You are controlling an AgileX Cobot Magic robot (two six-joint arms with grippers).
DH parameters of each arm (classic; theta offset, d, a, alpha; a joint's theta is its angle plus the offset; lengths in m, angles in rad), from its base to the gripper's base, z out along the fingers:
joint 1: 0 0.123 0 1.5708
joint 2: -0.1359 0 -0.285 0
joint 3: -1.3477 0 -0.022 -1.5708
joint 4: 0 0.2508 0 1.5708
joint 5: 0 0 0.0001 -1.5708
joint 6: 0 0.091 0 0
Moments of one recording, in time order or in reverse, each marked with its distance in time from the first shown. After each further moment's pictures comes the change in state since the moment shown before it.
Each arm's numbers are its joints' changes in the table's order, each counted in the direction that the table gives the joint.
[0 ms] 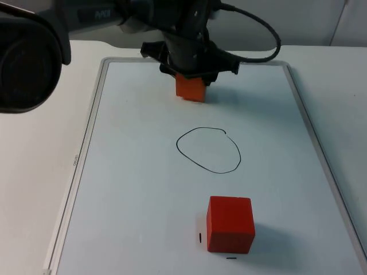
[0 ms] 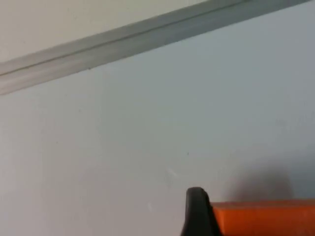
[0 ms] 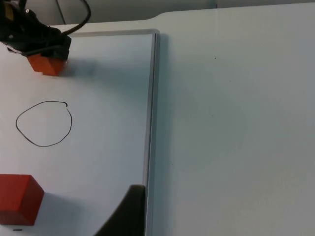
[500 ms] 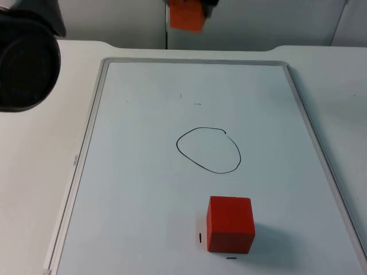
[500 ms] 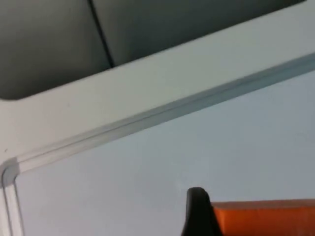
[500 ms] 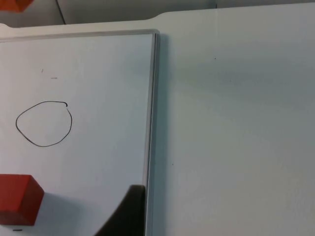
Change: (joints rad) right arm 0.000 0.000 0.000 0.000 0.000 0.000; left arm 0.000 0.008 0.487 -0.064 -0.443 0.164
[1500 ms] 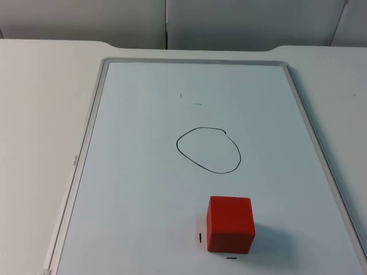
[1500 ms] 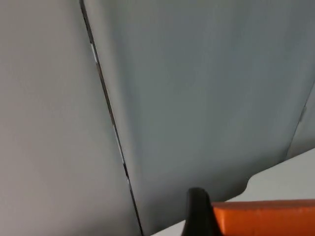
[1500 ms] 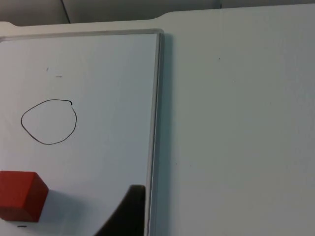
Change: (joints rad) right arm 0.020 0.000 0.000 0.000 0.000 0.002; left arm -0.040 0.459 0.052 0.072 -0.017 0.144
